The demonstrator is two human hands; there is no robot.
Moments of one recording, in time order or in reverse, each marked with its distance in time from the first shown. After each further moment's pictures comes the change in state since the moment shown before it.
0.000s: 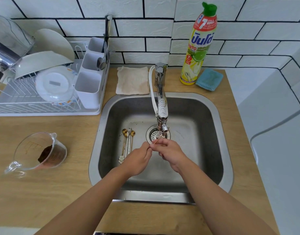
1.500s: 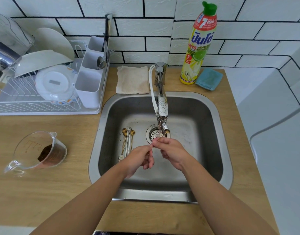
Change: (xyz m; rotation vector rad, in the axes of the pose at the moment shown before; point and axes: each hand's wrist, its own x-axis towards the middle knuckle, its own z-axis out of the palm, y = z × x) left_hand -0.013 0.021 -0.014 -0.869 -0.197 -0.229; right_hand -0.006 -0.009 -0.006 0.058 -0.075 0.045
